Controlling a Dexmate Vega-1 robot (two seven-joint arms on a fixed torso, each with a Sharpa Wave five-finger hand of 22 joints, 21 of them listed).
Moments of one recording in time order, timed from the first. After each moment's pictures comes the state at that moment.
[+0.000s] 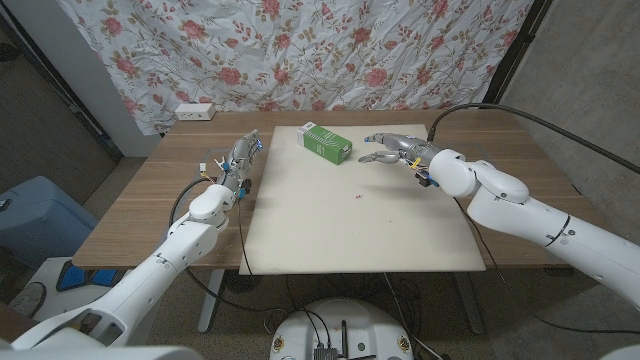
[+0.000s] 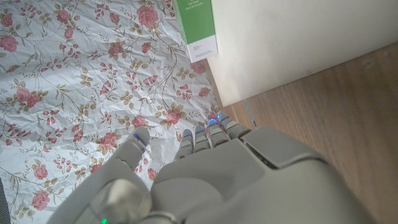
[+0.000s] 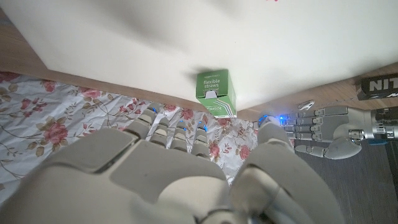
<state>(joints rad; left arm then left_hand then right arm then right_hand) 0.89 0.56 0.36 -1.40 -0.58 -0.24 0.12 0.06 0.09 0.70 0.03 0.19 0.00 0.01 0.18 0.17 -0.03 -0.02 0.19 0.17 0.01 -0.01 0.18 0.17 0.02 -0.03 0.19 0.17 -0.74 -0.93 -0.68 -2.10 -0.44 -0.46 0.23 0.41 0.02 0.41 -0.19 0.19 0.11 -0.08 0.19 0.19 0.01 0.03 0.19 0.19 -0.07 0.07 0.20 0.21 0.09 0.06 0.18 0.17</state>
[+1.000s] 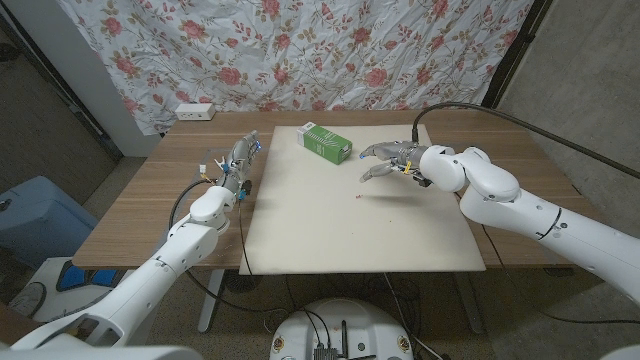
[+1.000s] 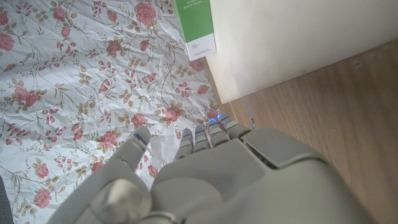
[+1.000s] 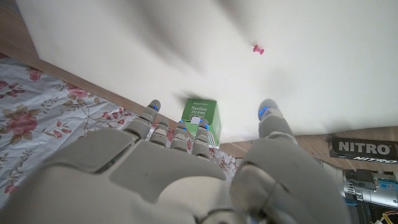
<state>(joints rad) 0.92 0.57 0.35 -1.44 -0.56 -0.22 0.16 0.06 0.09 0.71 0.04 0.19 0.00 0.01 0.18 0.17 -0.03 -0.02 0.19 0.17 0.02 0.00 0.18 0.17 0.02 -0.03 0.19 0.17 -0.66 -0.91 -0.77 -2.13 -0.68 -0.45 0.52 0.55 -0.04 0.45 -0.19 0.22 0.14 -0.09 0.23 0.20 0.00 0.03 0.19 0.19 -0.06 0.09 0.20 0.20 0.13 0.07 0.19 0.16</state>
